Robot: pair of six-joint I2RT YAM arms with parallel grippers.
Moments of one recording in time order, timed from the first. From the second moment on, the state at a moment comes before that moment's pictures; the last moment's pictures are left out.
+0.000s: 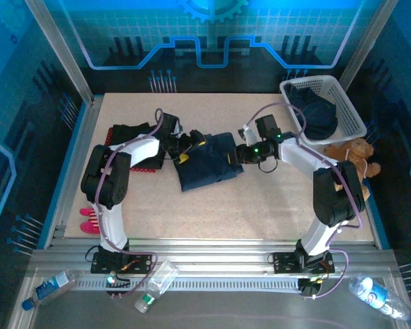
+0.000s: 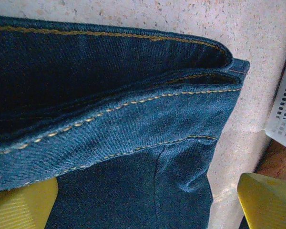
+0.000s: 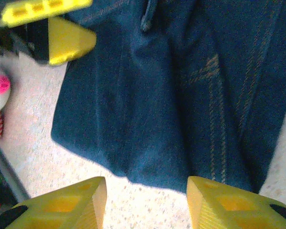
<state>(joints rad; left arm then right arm) -0.27 1.95 1.27 -0.26 0.46 -0.92 0.32 1.71 1.15 -0.51 -0.59 0.18</state>
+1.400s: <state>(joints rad) -0.33 1.88 1.16 -0.31 0.57 -1.00 0.38 1.86 1.30 -0.71 -0.55 -0.08</state>
